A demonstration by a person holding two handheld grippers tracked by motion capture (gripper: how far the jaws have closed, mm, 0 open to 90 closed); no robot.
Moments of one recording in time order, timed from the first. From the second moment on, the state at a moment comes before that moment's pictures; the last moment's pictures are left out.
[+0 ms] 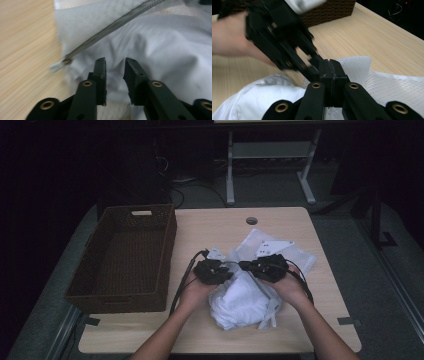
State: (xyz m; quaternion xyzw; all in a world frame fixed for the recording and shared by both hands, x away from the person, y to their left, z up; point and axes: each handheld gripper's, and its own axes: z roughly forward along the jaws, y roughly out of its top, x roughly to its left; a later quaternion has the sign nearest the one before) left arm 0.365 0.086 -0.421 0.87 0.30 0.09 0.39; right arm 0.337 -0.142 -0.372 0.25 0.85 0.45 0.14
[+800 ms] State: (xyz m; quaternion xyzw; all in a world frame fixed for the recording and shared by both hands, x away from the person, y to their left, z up) left arm 0.354 0.119 -0.442 0.88 0.31 0.02 0.36; right arm 0.310 -0.149 -0.365 0.25 0.85 0.46 0.11
